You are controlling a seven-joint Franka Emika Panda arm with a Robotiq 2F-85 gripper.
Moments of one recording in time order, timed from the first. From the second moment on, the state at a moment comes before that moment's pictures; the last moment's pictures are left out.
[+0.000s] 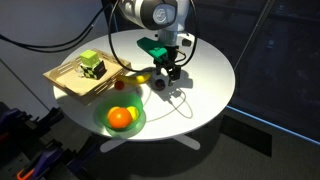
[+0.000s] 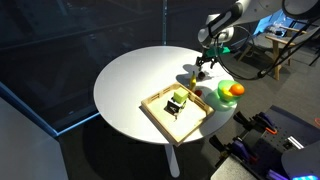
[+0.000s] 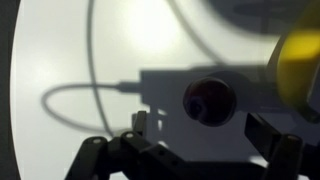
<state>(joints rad) -0.21 0.80 -0.15 -1.59 0.10 2.25 0.05</state>
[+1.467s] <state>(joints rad) -0.19 0.85 -0.14 -1.57 0.10 2.26 0.05</state>
